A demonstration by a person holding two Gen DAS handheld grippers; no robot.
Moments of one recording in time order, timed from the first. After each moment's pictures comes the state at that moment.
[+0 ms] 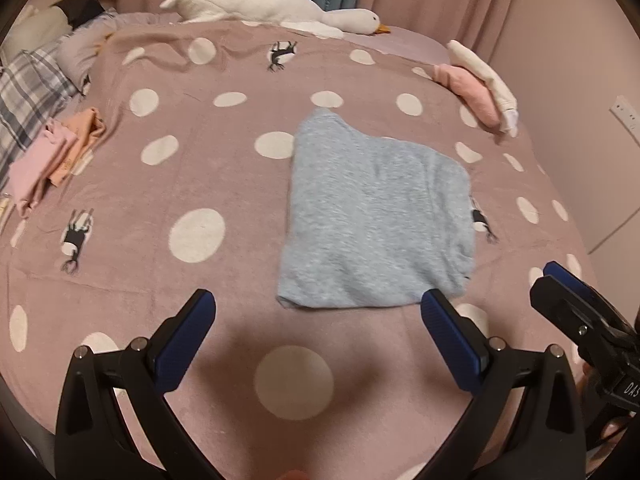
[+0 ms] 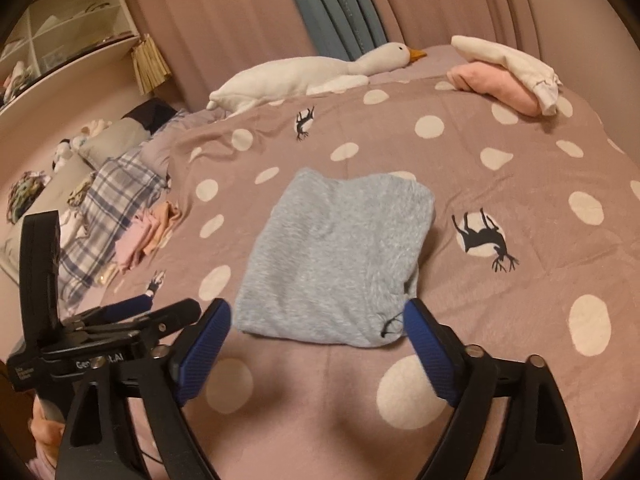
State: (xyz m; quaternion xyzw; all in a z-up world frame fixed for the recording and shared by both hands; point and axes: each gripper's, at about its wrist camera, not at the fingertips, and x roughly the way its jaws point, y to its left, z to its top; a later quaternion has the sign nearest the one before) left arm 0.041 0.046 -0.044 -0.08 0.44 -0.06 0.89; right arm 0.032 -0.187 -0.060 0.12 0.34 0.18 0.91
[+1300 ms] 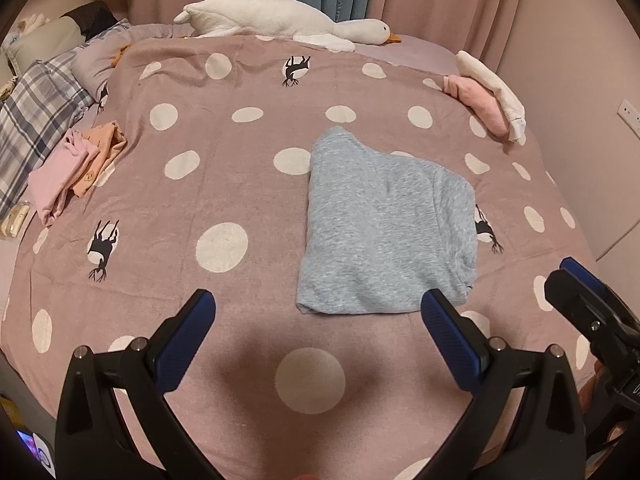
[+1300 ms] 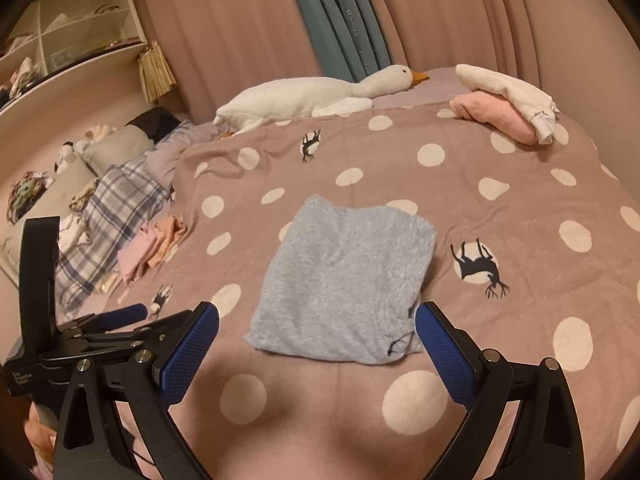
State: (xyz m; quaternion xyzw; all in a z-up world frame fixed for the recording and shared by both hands) left arm 0.033 0.048 -0.021 -0.05 0.43 -0.03 0.90; right arm 0.022 -0.179 -0.036 0.11 0.32 0.17 0.93
